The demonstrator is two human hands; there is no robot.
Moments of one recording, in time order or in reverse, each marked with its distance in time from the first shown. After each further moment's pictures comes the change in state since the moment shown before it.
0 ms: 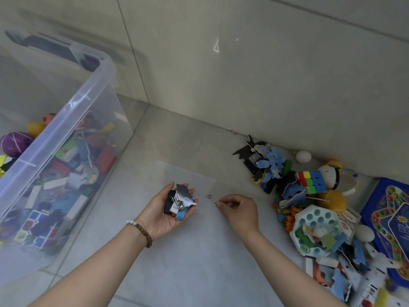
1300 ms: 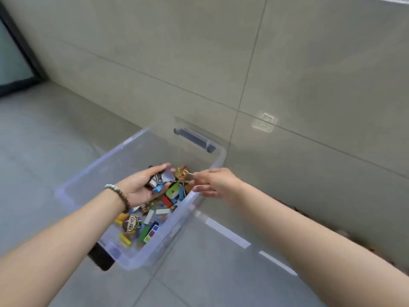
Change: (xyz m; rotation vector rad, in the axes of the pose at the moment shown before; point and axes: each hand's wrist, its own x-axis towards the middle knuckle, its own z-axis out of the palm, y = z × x) left_hand -0.264 0.199 -0.034 0.220 0.049 0.458; right_hand -0.150 -0.339 0.064 0.166 -0.686 -0.071
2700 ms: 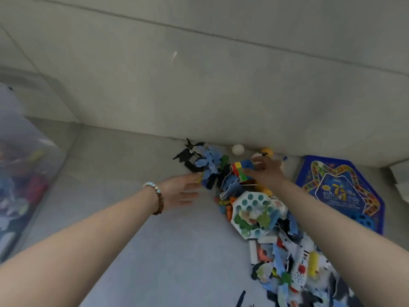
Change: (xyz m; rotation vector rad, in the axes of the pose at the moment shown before) left_hand 0.150 -0.307 0.264 0.714 -0.402 -0.506; right_hand -0.062 0.279 -0.383 -0.251 0.696 0.193
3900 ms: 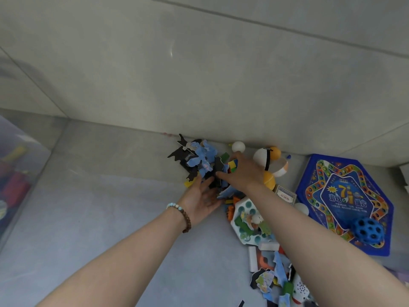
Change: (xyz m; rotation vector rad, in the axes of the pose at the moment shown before) left_hand 0.051 -0.024 0.055 -0.618 -0.093 0.055; right_hand 0.039 0.004 0.056 -0.592 0.129 -0.141
